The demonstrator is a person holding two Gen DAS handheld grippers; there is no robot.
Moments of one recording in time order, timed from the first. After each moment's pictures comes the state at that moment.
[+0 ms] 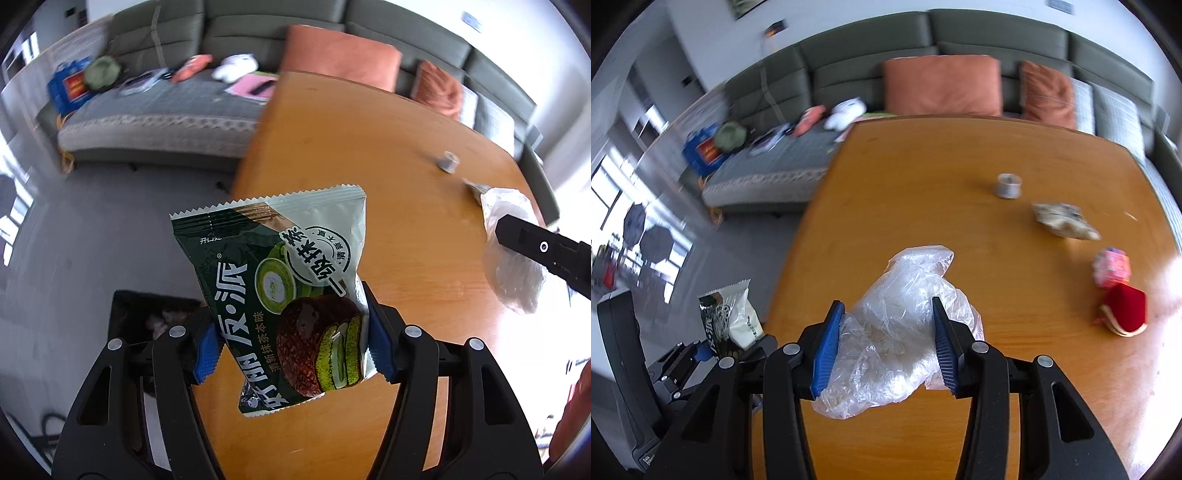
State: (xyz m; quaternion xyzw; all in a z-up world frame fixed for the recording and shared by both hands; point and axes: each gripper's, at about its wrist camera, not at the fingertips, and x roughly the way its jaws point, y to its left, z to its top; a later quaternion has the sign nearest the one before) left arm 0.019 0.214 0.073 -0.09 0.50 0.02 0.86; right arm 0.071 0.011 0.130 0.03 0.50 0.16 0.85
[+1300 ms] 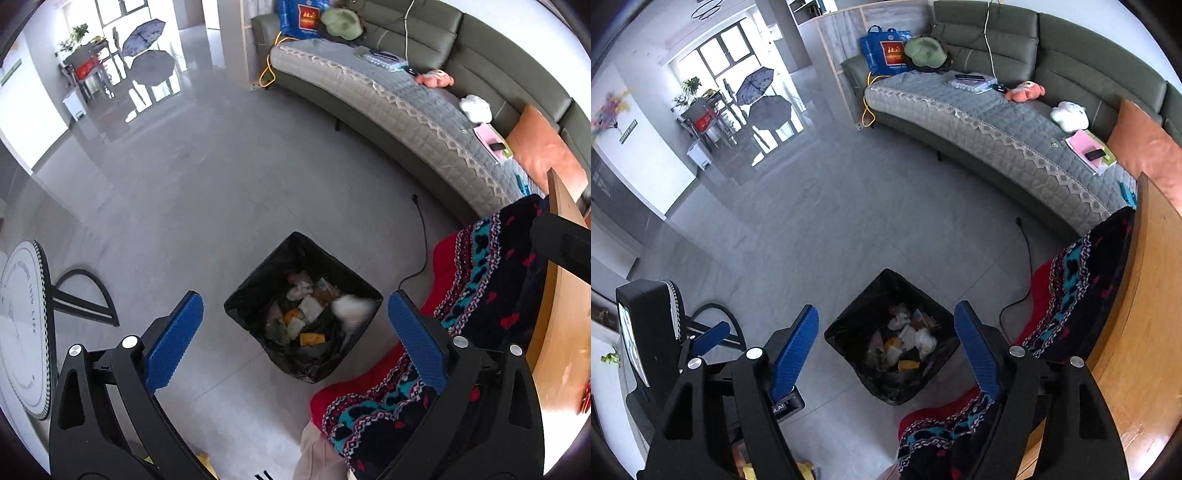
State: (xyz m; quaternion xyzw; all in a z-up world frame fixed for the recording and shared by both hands) left arm -0.137 0.497 0.047 -0.23 0.48 0.33 0.78; right arm -0.005 0.372 0.116 -0.14 0.50 0.42 0.75
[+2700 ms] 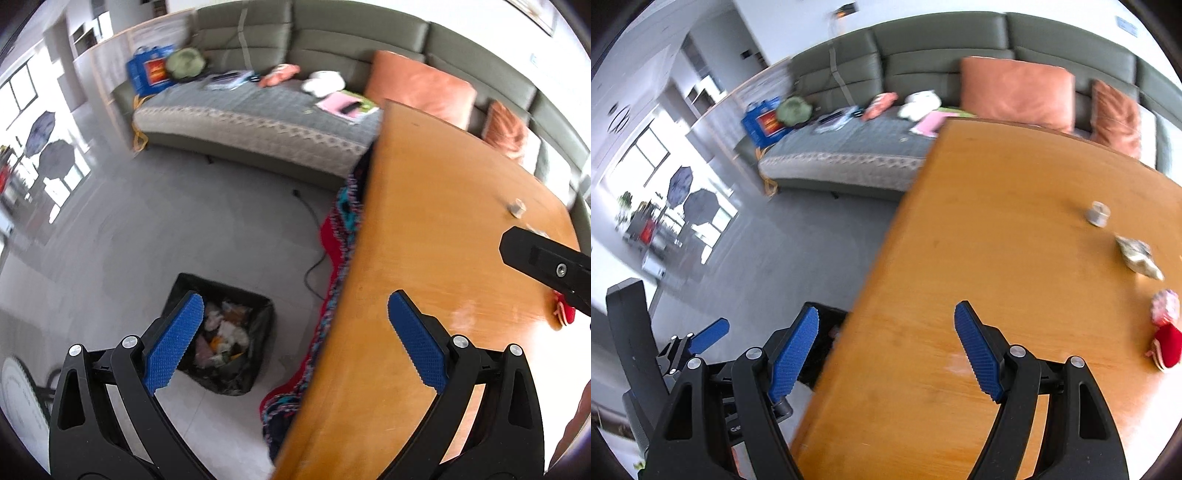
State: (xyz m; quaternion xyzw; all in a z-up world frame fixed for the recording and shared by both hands) left arm -0.017 0.261 0.099 -0.09 0.48 0.14 0.86; right arm 0.071 0.068 0.148 0.02 0.49 0.25 0.83
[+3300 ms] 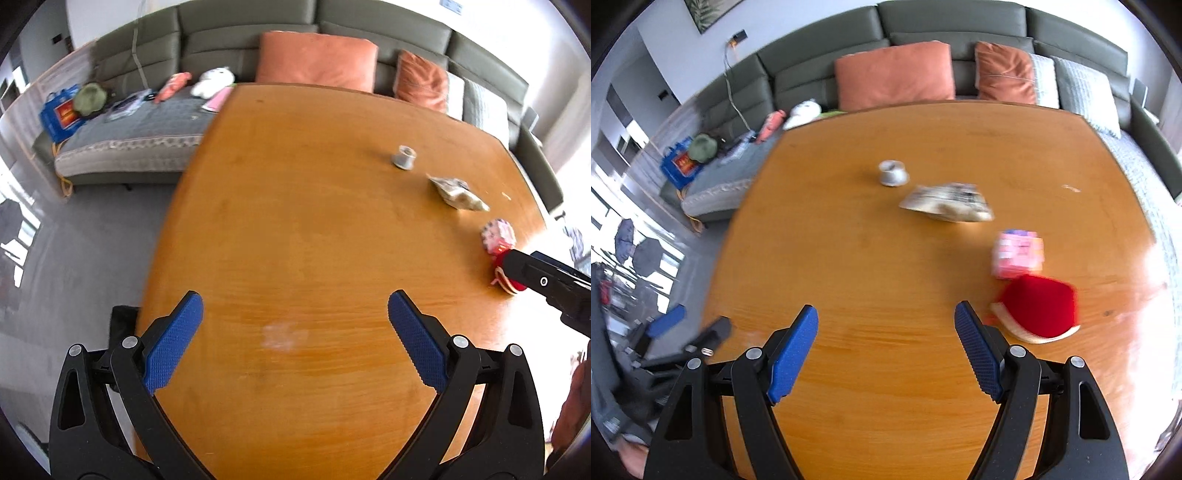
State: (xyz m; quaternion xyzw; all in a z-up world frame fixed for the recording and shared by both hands) left arm 0.051 0.095 0.088 -0.03 0.50 0.01 0.87; right arm 0.107 -0.157 0.110 0.05 0.52 0.11 0.85
